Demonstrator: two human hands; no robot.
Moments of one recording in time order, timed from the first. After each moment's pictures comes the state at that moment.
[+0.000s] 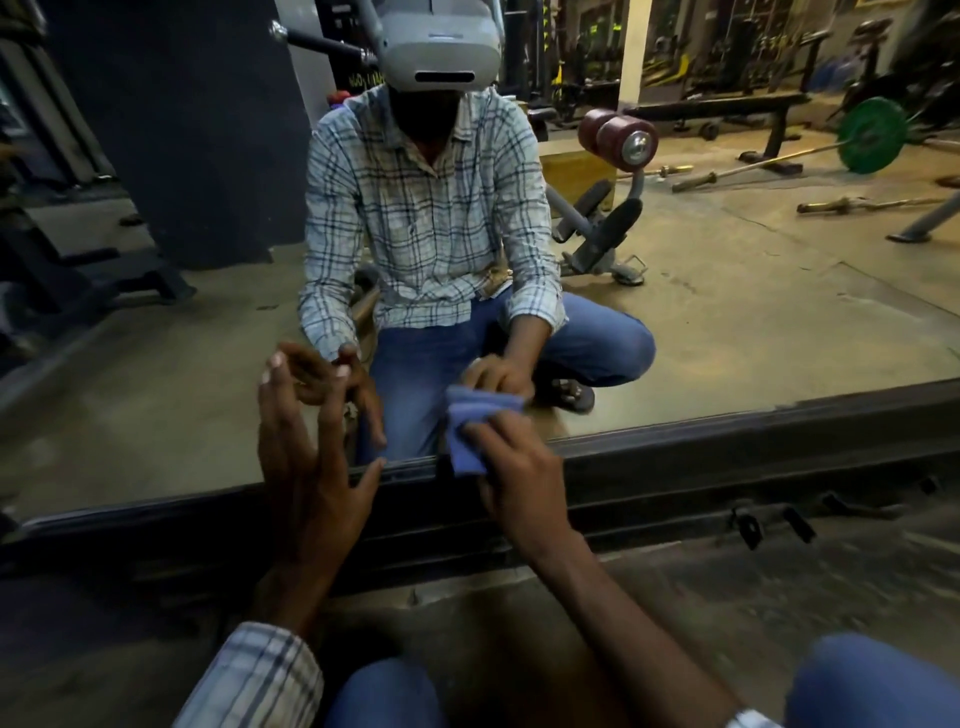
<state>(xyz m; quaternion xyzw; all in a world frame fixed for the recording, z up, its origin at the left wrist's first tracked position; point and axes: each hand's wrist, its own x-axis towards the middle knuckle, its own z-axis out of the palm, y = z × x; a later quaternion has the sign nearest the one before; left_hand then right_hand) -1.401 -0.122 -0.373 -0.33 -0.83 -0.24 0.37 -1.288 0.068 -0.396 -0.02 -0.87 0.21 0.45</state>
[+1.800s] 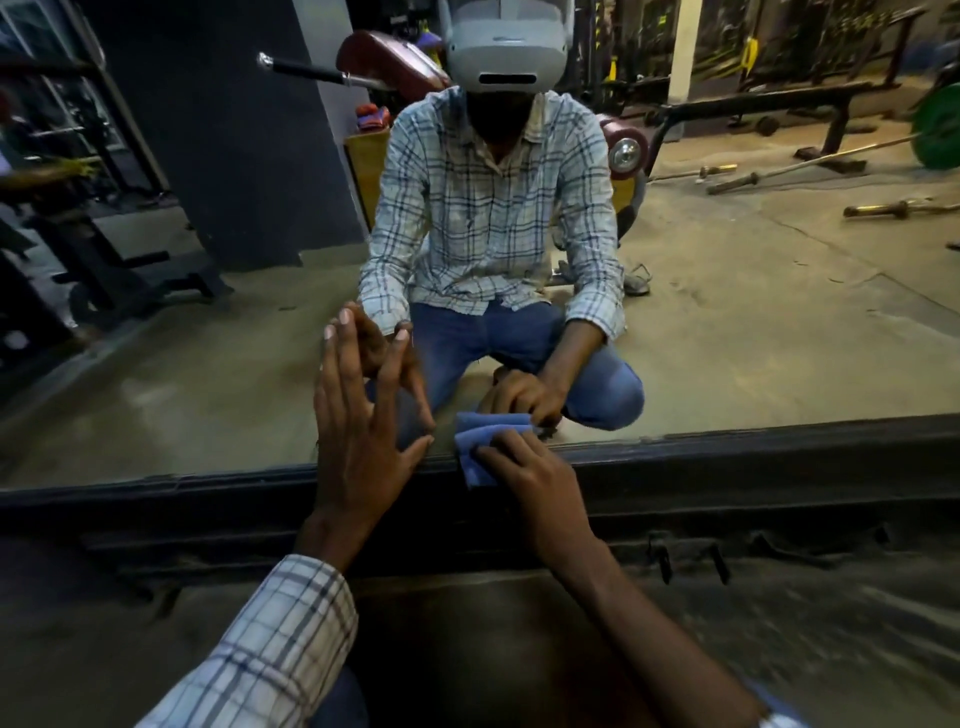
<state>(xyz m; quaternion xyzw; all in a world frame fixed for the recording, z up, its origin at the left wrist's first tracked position) -1.293 0.071 -0.336 -0.34 -0.85 -0.17 0.35 -1.198 0.253 -0.430 0.05 -0.90 0.15 0.40</state>
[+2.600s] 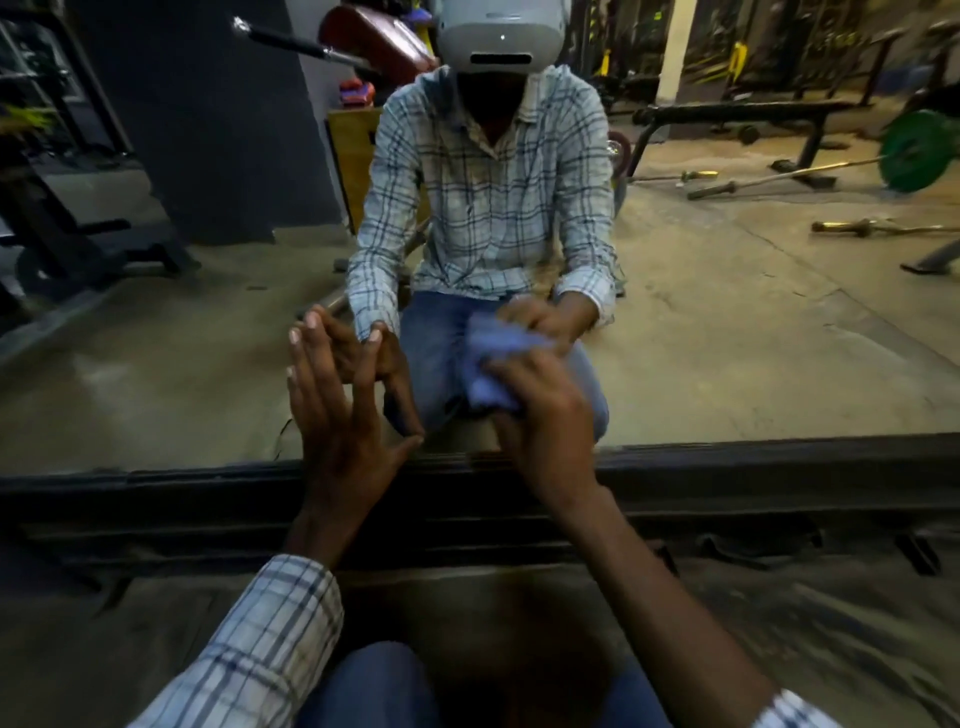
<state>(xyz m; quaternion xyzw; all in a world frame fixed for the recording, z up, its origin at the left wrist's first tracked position) -1.285 0.099 -0.339 -0.30 -0.86 -0.22 0.35 -1.179 0.289 -0.326 0.04 -0.84 0.25 0.49</state>
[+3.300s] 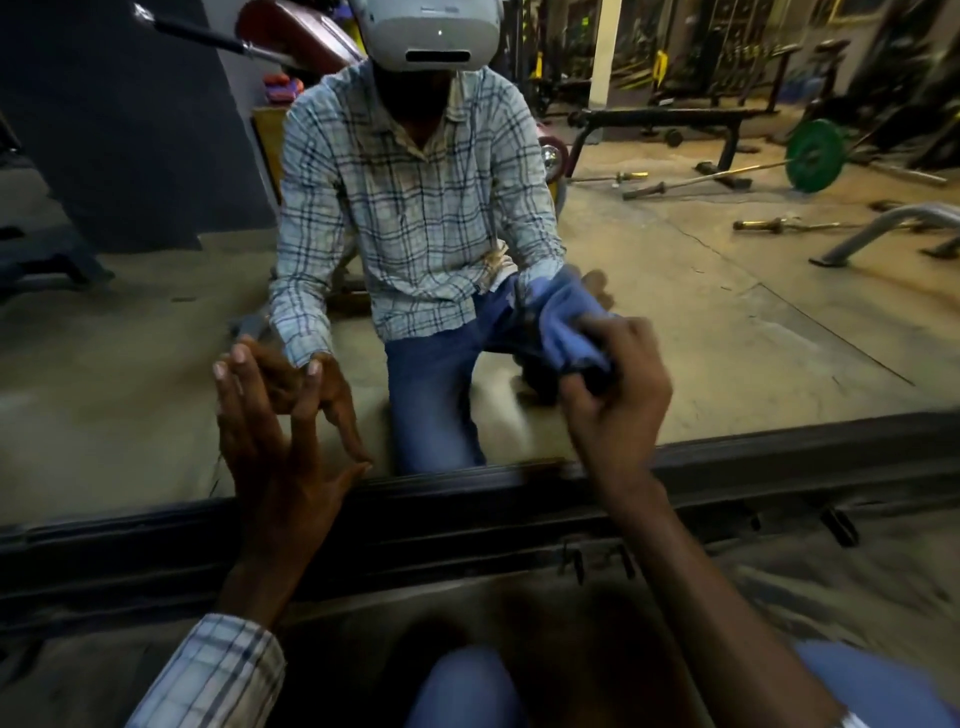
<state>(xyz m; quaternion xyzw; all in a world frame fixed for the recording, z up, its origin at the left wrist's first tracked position) -1.292 0.099 -0.347 -0.32 -0.84 -0.21 0.39 -1.137 0.351 -0.291 -0.11 -0.75 0.25 0.60</state>
